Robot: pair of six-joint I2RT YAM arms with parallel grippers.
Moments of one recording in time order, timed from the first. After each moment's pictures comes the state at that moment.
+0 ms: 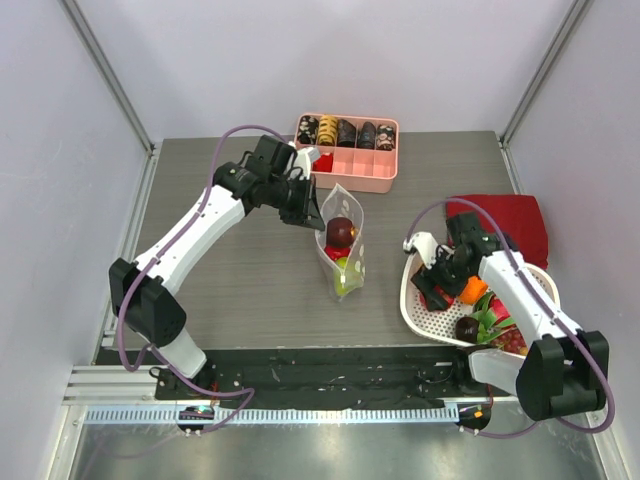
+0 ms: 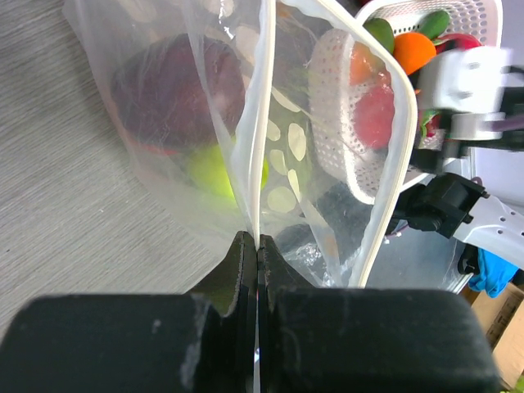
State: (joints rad) left arm -0.56 1.64 1.63 -0.87 0.46 -0.42; right arm 0.14 1.17 0.81 -0.99 -0.28 -0.73
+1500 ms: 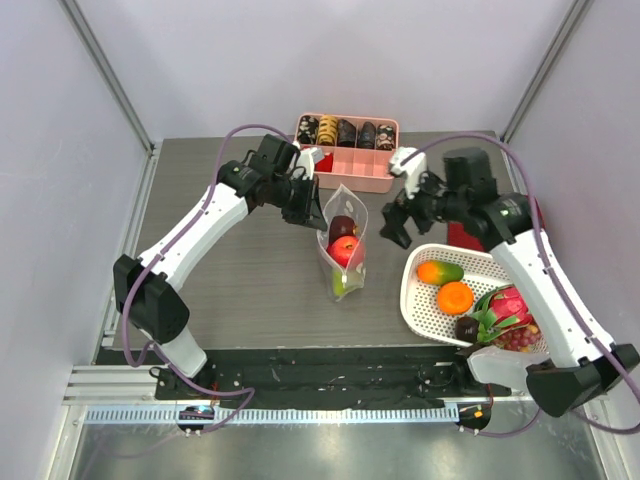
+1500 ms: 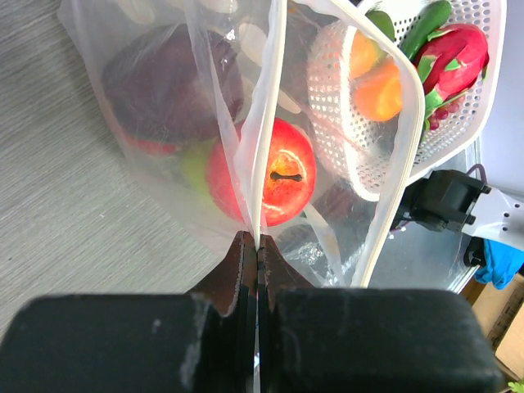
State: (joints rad) left arm -0.57 1.67 1.65 -0.87 0.47 -0.39; right arm 0.45 1.22 1.43 -0.85 -0.42 -0.38
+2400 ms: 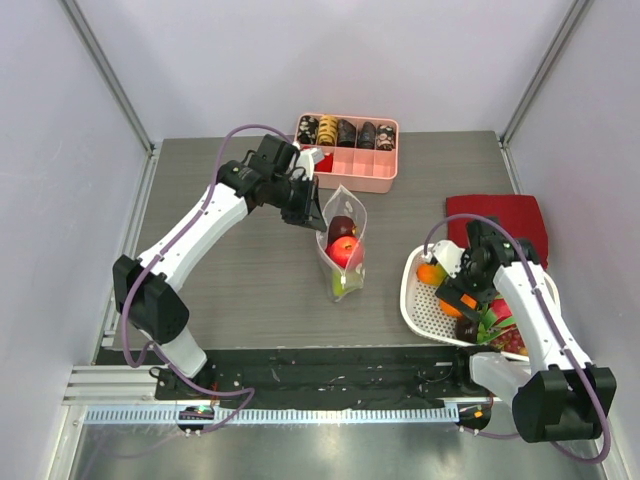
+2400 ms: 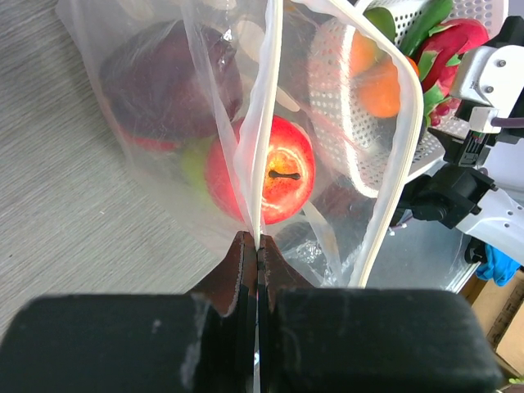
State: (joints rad) left arm -0.57 1.67 1.65 -0.88 0.47 -0.38; right arm 0.03 1.05 0.87 -1.19 0.03 -0.85
